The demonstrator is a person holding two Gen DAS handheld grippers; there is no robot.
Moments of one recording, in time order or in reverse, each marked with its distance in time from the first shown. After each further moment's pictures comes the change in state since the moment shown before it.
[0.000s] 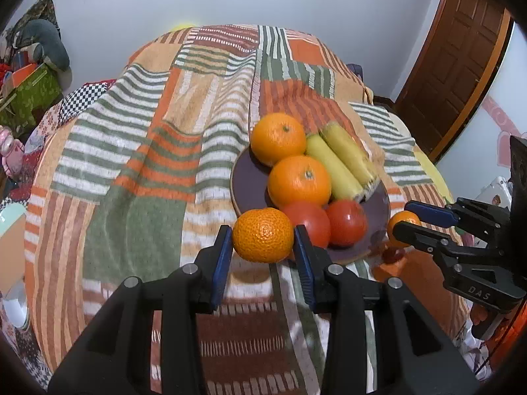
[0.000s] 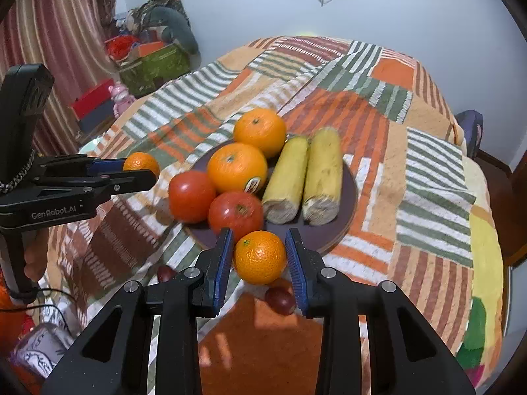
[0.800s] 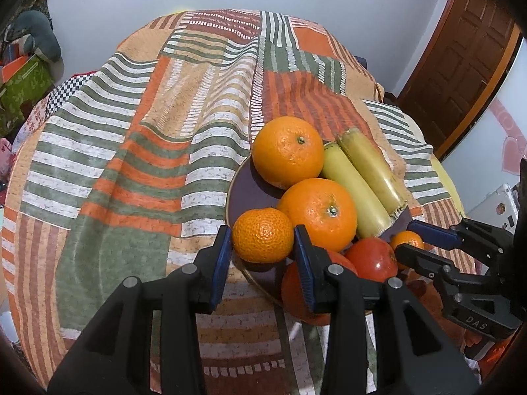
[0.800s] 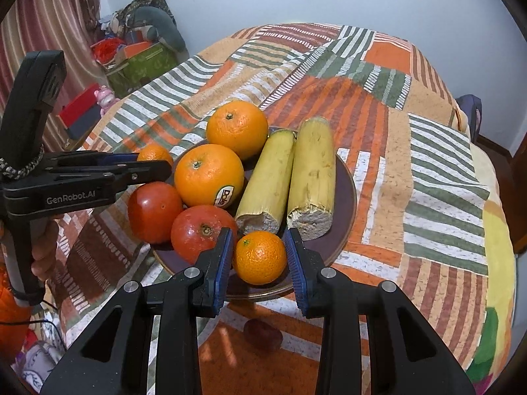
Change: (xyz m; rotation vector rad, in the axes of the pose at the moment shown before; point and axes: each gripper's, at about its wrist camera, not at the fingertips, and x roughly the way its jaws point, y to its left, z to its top) left arm 0.057 0.010 0.027 -0.022 0.058 -0.020; right arm 0.032 -0.017 0.006 0.050 0.034 0.004
